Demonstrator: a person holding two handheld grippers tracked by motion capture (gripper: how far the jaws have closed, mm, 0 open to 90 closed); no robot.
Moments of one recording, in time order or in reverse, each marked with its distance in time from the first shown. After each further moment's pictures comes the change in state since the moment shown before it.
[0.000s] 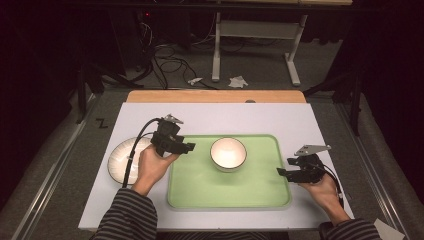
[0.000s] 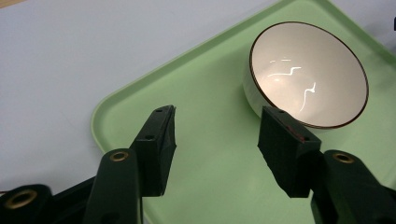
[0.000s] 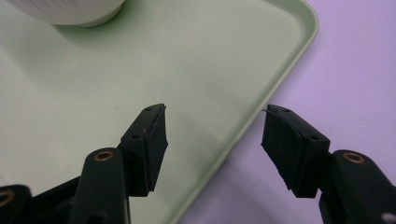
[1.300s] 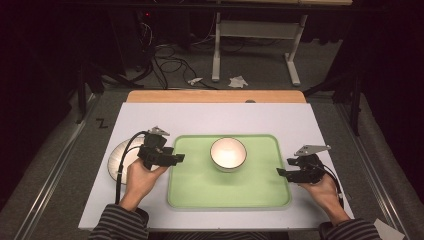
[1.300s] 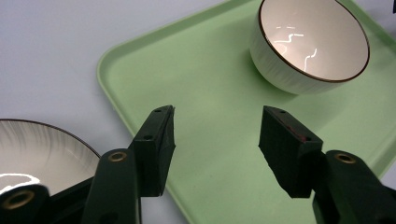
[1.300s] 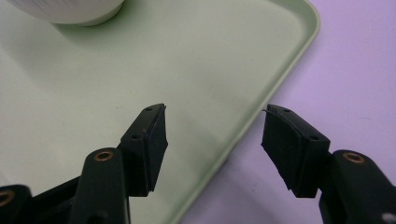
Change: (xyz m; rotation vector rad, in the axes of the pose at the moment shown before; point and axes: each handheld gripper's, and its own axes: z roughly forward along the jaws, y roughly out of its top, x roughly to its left) left arm 0.023 -0.025 -0.029 0.002 0.014 -0.063; right arm 0.000 0.000 0.000 0.004 -0.001 0.000
